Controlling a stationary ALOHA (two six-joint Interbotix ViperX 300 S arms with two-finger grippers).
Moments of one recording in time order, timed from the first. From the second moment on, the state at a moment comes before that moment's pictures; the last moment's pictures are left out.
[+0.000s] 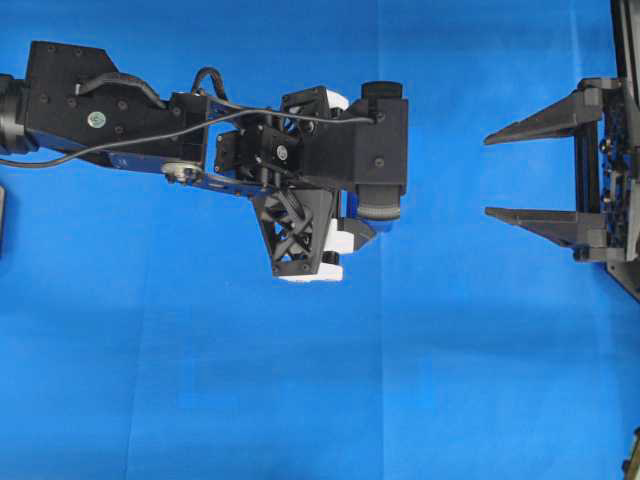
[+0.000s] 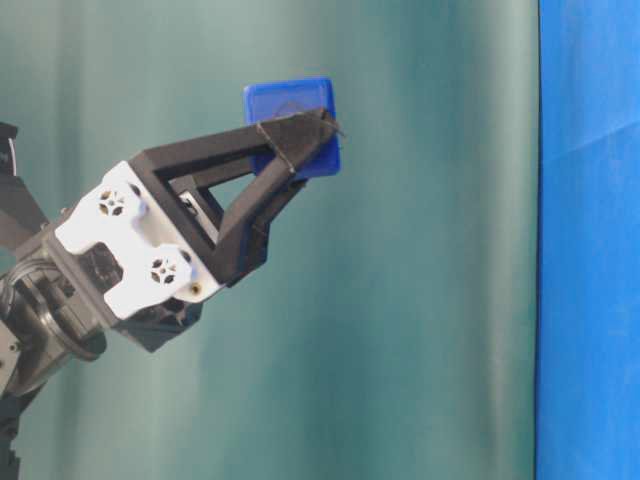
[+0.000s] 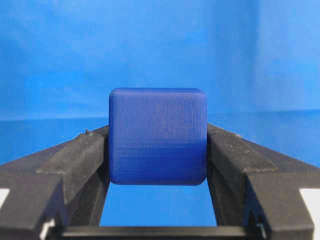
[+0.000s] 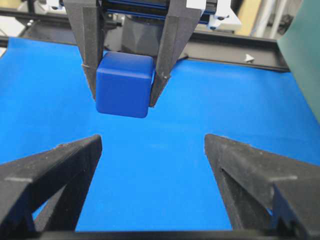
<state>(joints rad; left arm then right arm) -0.03 0.09 0.02 0.02 0.68 0.00 -0.01 -0.87 1.14 0.02 -0.24 0.03</state>
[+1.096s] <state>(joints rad) -0.03 0.07 0.04 0.02 0.63 -0.01 -0.01 -0.87 1.14 0.02 -0.24 0.03</state>
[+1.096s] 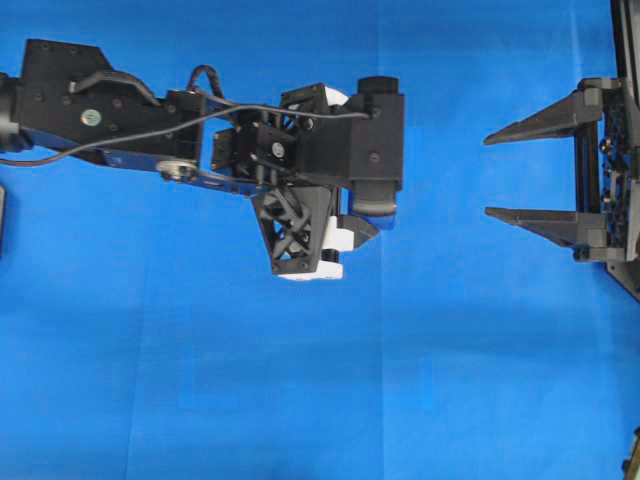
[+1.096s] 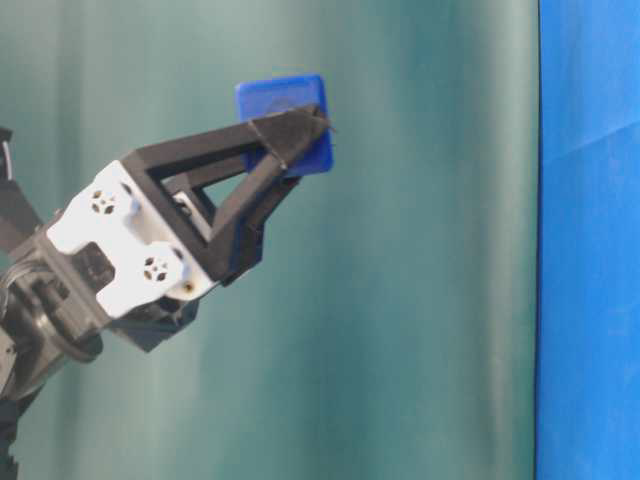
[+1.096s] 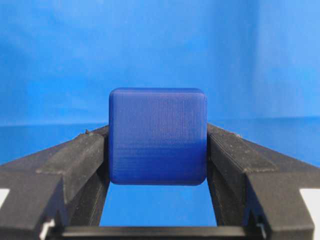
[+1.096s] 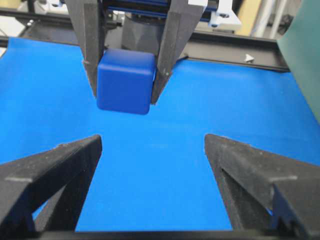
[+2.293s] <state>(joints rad) -0.03 -0.29 0.58 0.02 -0.21 -0.02 -0.01 -0.87 1.14 0.02 -0.24 0.03</state>
